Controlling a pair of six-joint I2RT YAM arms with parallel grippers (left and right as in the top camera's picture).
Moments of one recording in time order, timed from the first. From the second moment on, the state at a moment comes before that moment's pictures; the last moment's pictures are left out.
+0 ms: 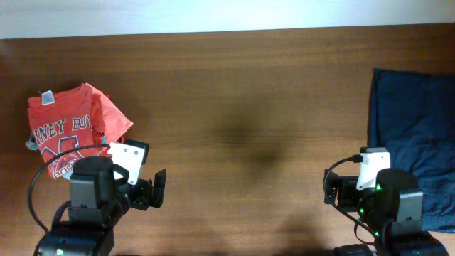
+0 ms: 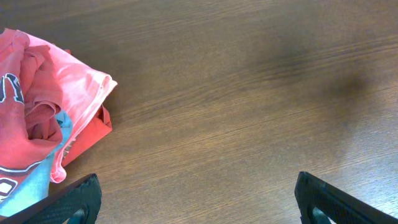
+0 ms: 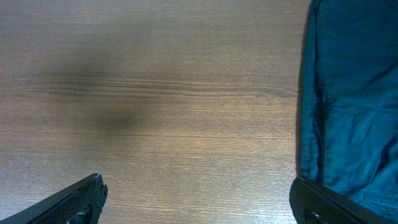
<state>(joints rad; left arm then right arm) -0.12 0.74 0.94 -0.99 0.09 0.12 0.08 0.55 0.81 -1.00 0.03 0.08</state>
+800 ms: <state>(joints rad) -0.12 0.74 0.94 -0.99 0.09 0.12 0.08 0.01 0.60 -0.82 0.03 0.08</state>
